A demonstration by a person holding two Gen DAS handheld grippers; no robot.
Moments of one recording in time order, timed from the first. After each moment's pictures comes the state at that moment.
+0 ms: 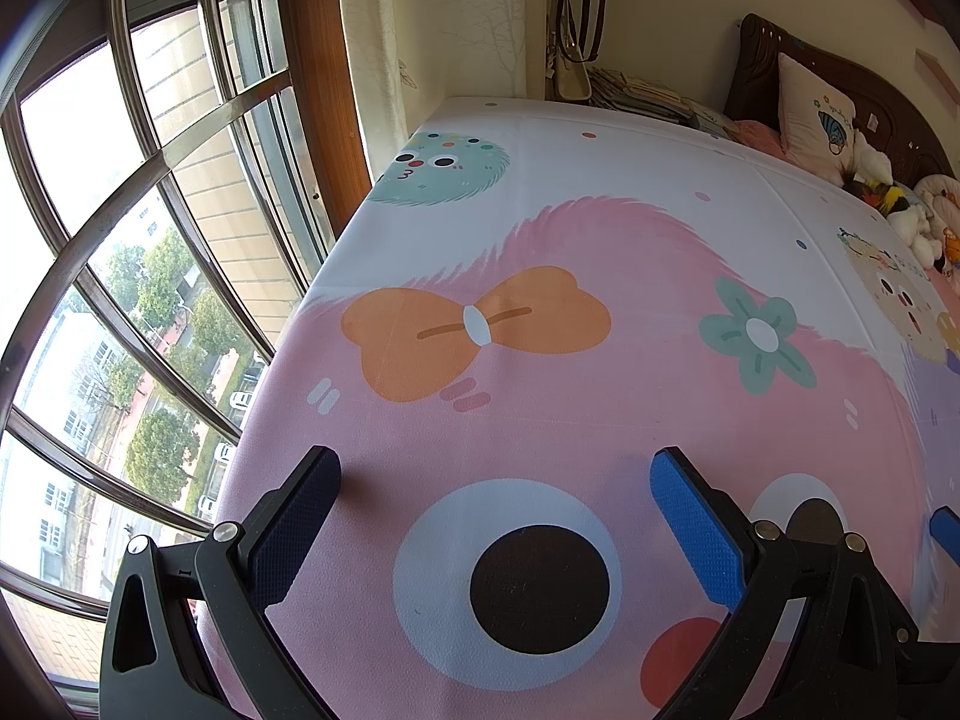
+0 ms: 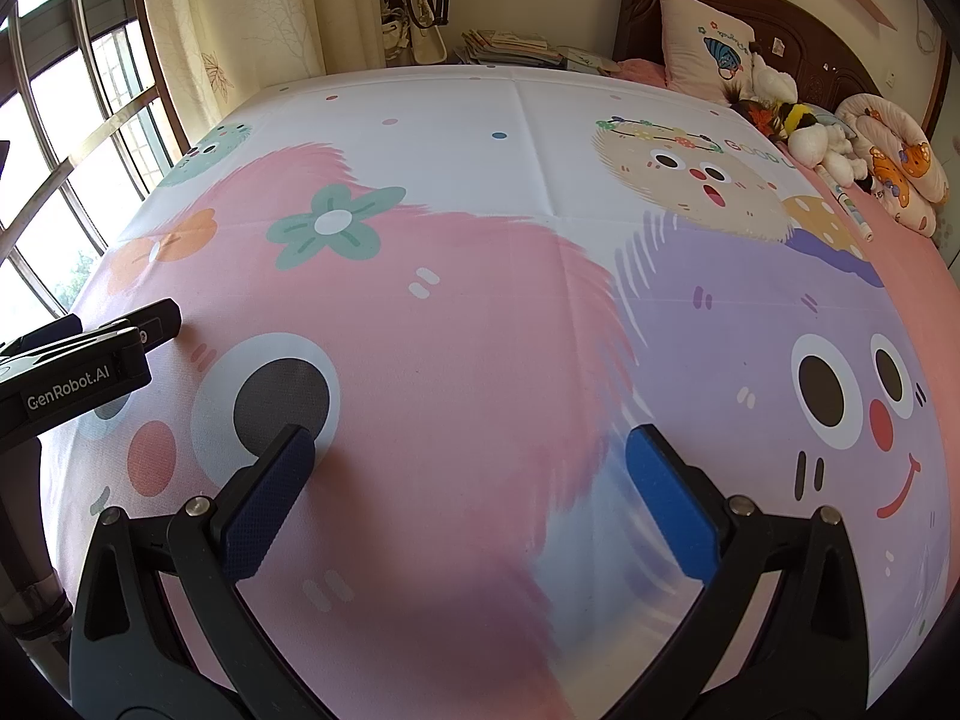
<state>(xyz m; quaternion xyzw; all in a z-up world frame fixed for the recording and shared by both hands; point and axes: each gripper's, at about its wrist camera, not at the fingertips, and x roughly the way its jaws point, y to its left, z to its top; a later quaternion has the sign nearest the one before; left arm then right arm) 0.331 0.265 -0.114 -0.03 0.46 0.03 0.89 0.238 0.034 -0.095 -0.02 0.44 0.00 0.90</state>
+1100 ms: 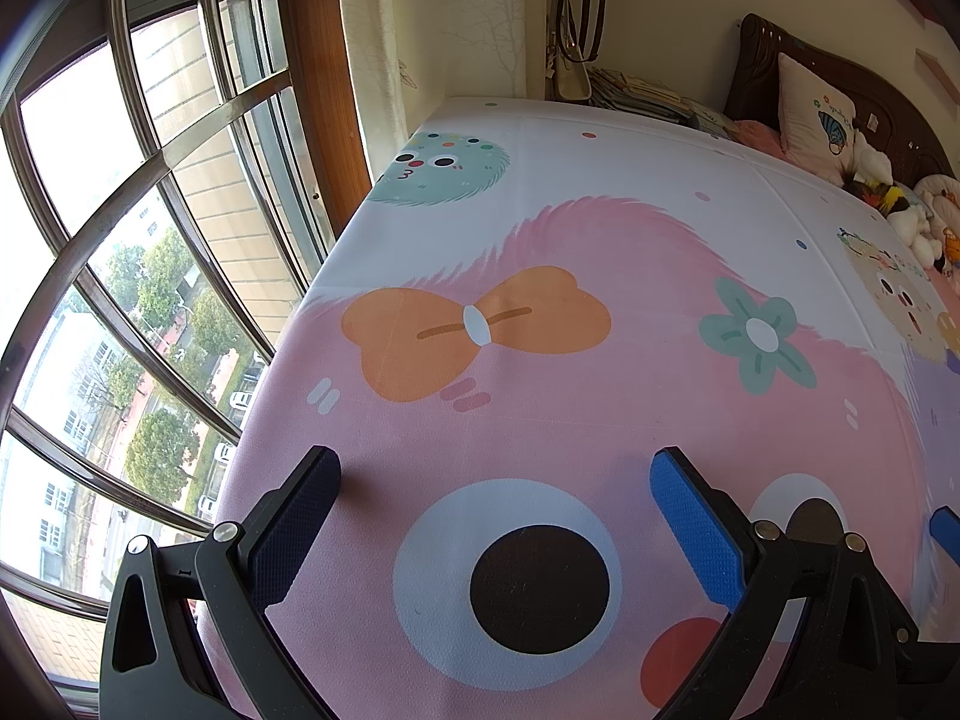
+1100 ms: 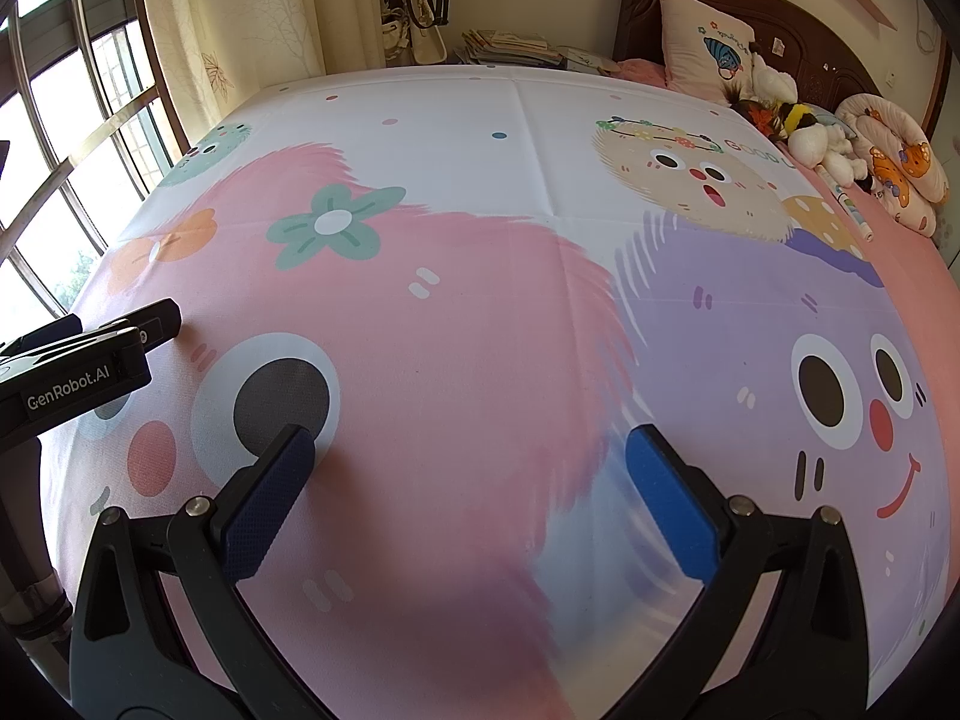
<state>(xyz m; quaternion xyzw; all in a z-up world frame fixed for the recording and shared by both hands) 0.332 0.265 -0.114 -0.03 0.46 0.03 0.89 0.240 0.034 -0.093 -0.02 0.44 0.00 0.90</state>
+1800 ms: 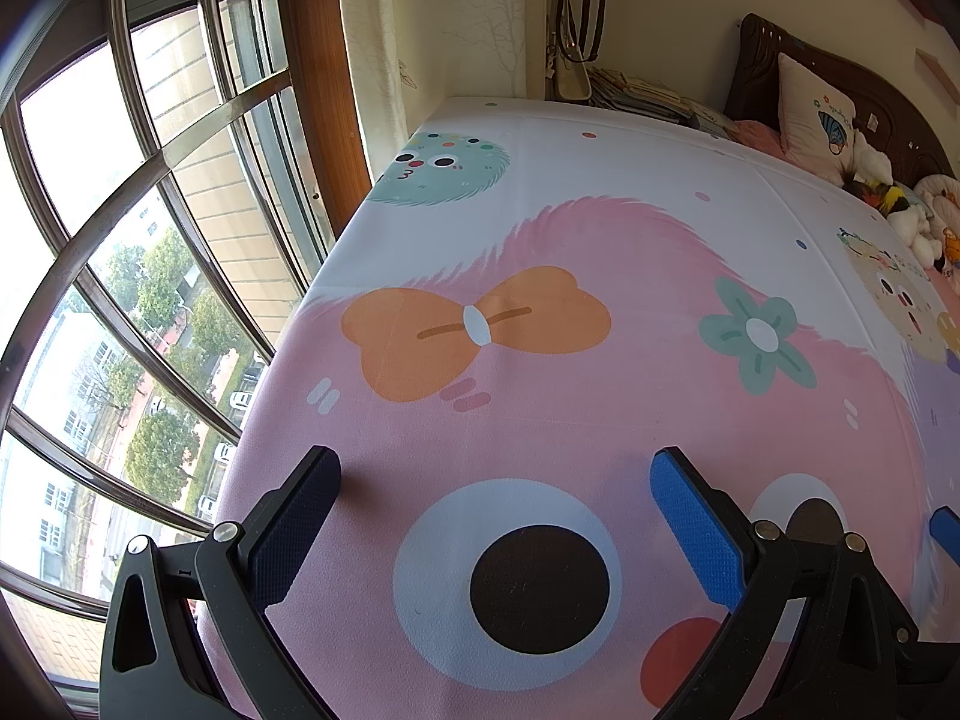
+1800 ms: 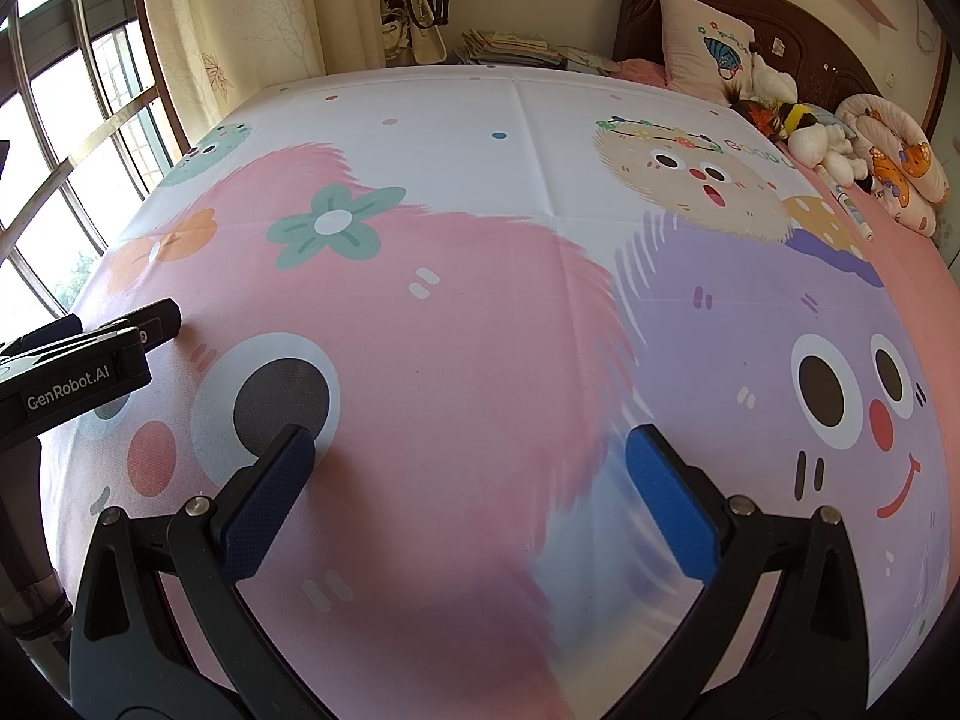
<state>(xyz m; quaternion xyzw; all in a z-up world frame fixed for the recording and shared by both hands) 0.331 0.265 -0.114 -0.03 0.46 0.03 0.89 0.240 0.035 -0.093 -0.02 0.44 0.00 0.90</state>
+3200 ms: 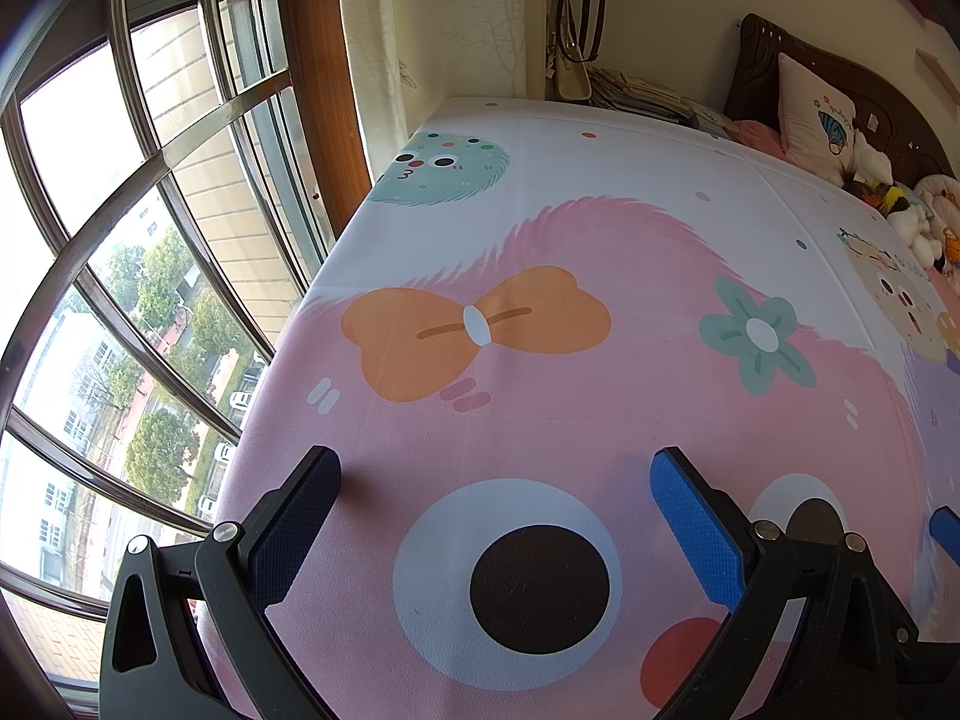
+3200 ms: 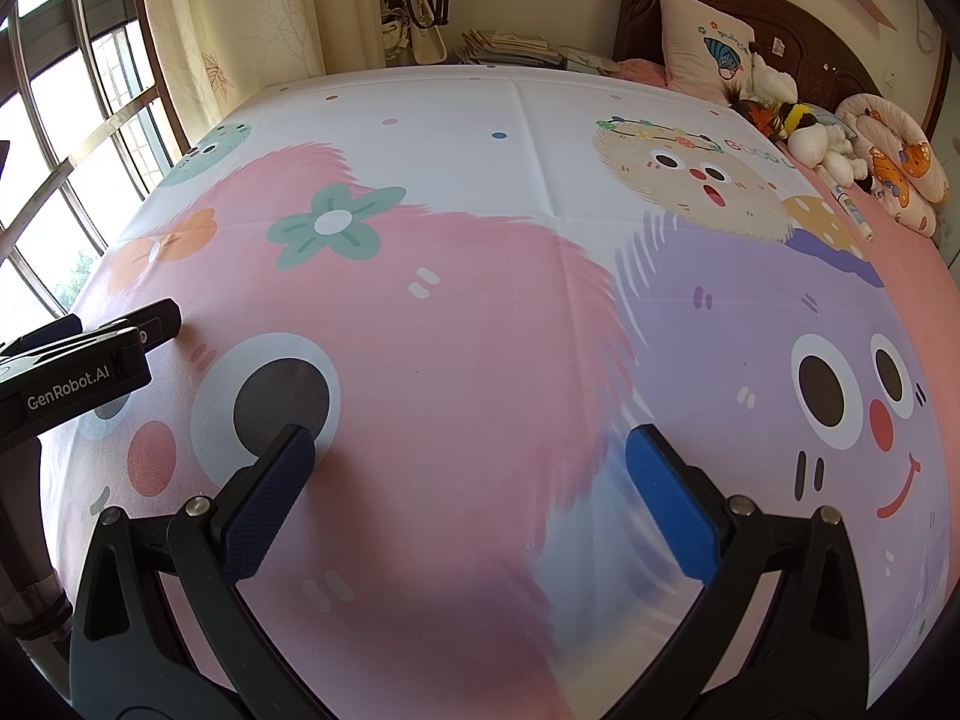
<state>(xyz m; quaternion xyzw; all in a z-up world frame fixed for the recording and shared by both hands) 0.332 0.265 -0.114 -0.03 0.46 0.03 0.89 0.240 0.034 -0.091 -0.02 0.44 0.00 0.90</state>
